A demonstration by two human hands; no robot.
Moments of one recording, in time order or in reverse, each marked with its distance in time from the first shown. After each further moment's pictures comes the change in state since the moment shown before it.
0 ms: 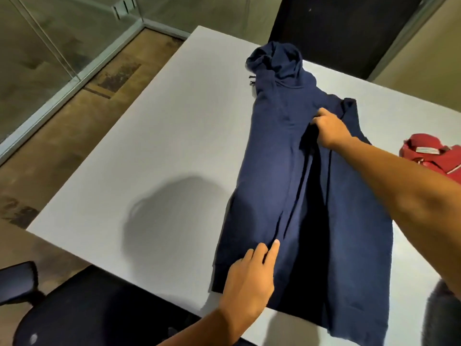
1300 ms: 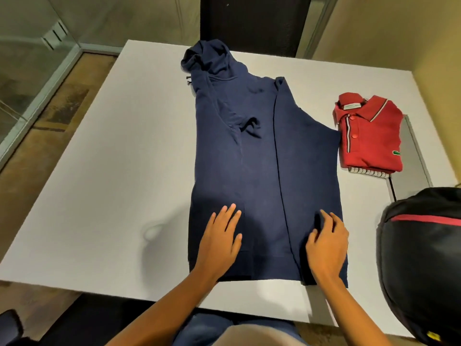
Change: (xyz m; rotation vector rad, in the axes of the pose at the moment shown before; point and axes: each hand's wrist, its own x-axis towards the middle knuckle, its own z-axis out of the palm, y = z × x) left_hand 0.022 -0.018 0.044 -0.040 -0.097 0.051; right_hand -0.357 -0.088 0.092 0.466 0.358 0.942
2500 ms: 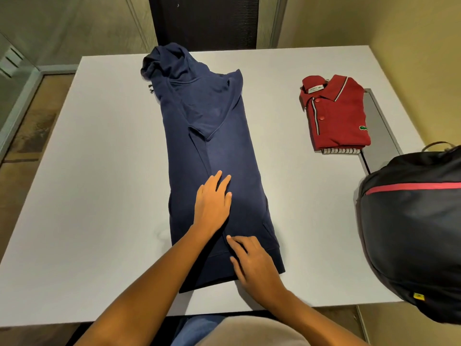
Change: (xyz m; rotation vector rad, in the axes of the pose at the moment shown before) left_hand 0.098 0.020 -0.020 -0.040 0.010 0.048; right_hand -0.092 -0.053 0.014 0.165 -0.310 -0.665
